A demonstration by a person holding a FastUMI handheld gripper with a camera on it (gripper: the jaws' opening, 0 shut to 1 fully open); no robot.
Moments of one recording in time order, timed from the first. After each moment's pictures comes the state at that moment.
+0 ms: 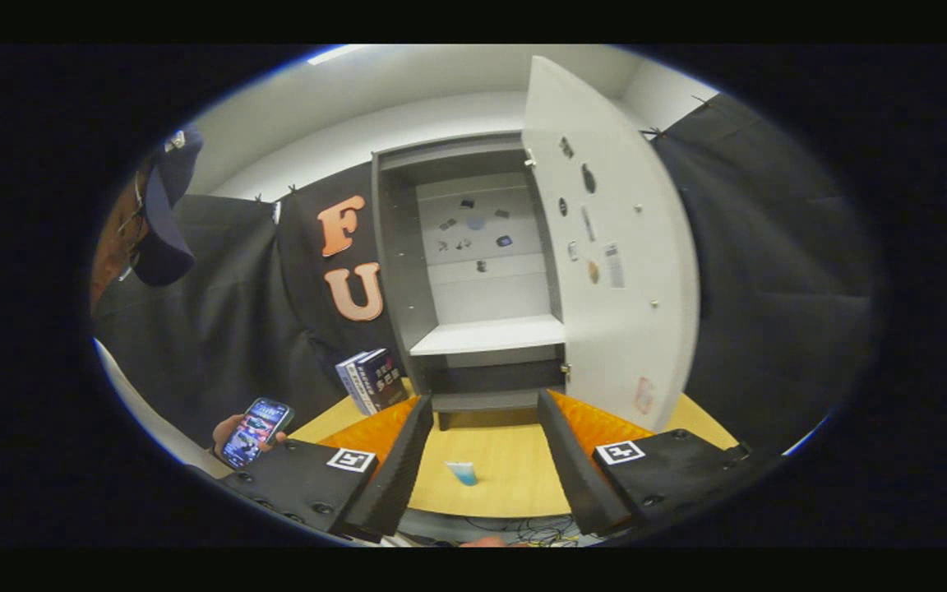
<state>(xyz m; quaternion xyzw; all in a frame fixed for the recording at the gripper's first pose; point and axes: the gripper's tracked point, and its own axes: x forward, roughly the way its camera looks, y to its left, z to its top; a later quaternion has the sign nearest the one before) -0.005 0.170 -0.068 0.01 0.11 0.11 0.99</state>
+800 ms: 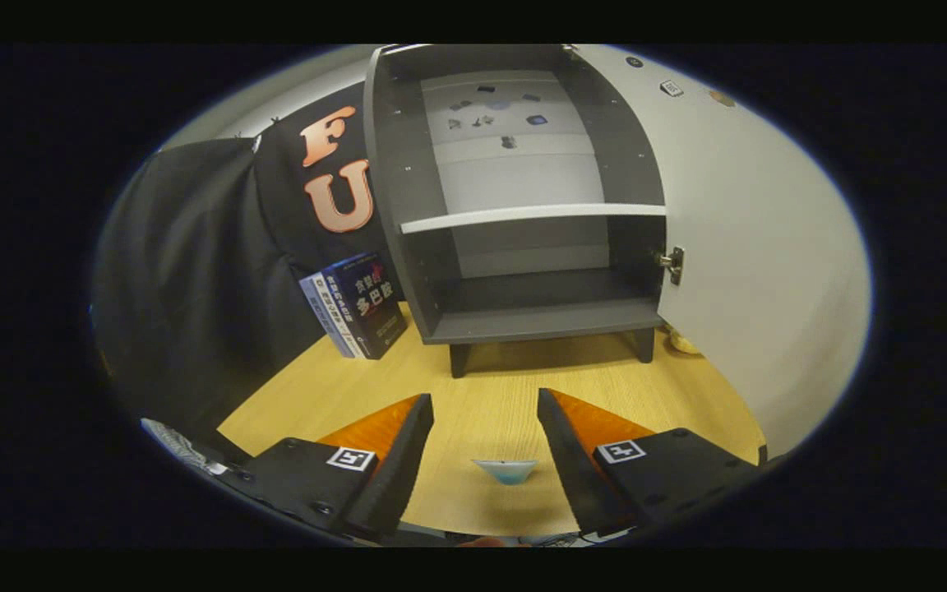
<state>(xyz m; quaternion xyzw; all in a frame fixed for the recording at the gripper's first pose) 0.143 0.232 -0.341 -0.01 0.28 0.09 0.96</state>
